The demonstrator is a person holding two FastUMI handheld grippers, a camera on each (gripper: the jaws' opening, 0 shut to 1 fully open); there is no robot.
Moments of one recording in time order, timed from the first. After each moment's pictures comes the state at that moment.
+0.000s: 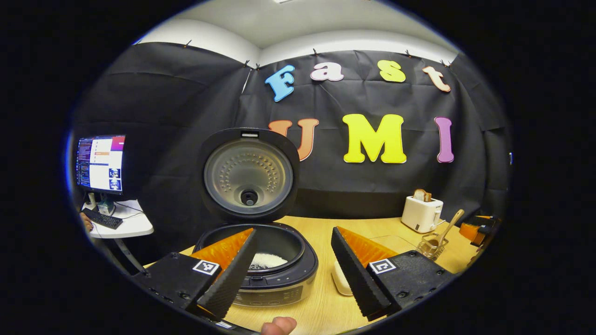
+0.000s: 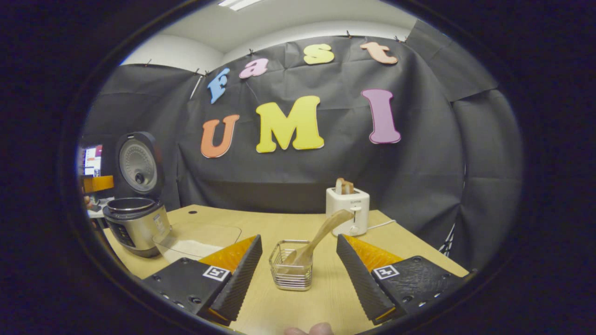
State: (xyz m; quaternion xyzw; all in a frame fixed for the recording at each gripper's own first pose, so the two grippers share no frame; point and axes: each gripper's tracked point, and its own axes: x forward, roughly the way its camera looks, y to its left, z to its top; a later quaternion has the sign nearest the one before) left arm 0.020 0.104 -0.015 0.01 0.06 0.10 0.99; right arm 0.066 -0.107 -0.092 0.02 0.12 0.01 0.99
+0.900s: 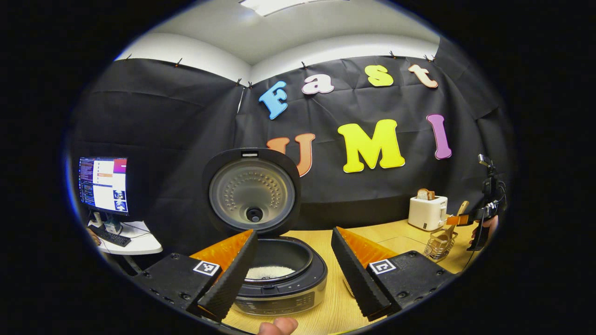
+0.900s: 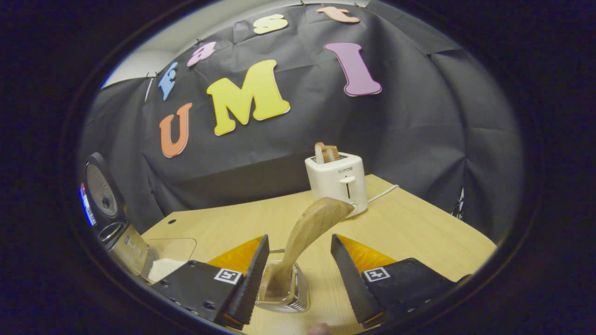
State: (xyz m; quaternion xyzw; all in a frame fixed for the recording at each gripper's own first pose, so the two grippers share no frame) left arm 0.018 0.103 0.002 0.06 0.01 0.09 0.99; right arm 0.171 -0.146 -0.141 0.12 0.19 -0.05 0.97
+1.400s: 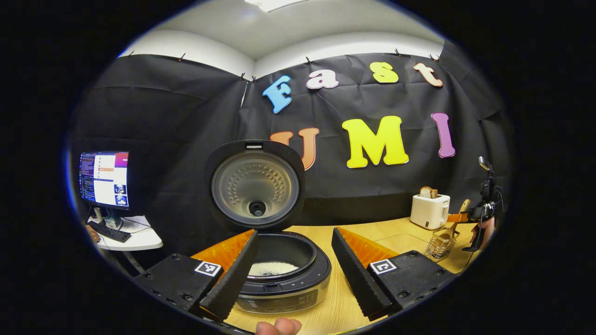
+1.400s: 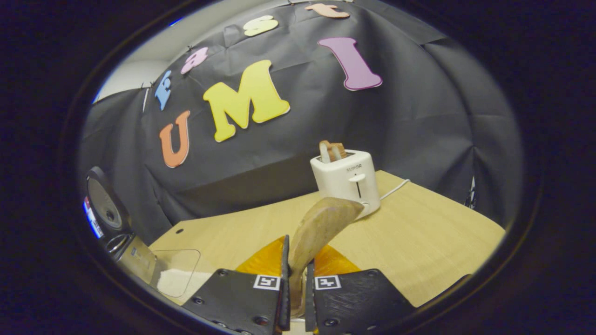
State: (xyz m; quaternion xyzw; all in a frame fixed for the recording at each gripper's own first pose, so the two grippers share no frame) left arm 0.019 0.115 -0.009 0.04 0.04 0.10 0.99; right arm 0.190 -0.136 -0.143 0.16 0.19 -0.03 0.97
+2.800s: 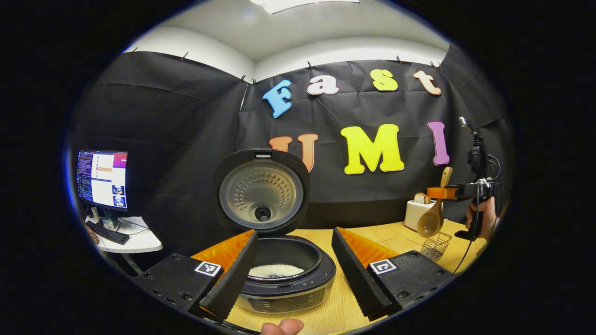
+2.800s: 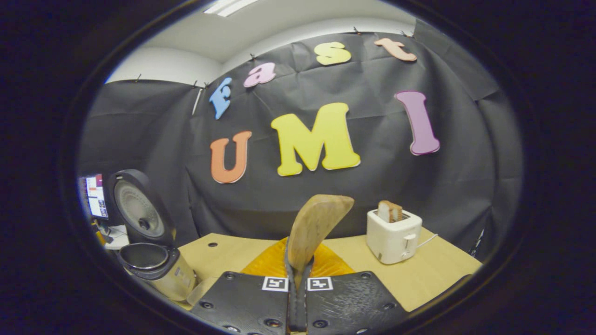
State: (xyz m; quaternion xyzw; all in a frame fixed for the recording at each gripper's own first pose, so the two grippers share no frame) left arm -0.001 0.129 0.013 0.03 0.02 0.08 1.00; right arm 0.178 0.024 -0.007 0.05 0.09 0.07 0.99
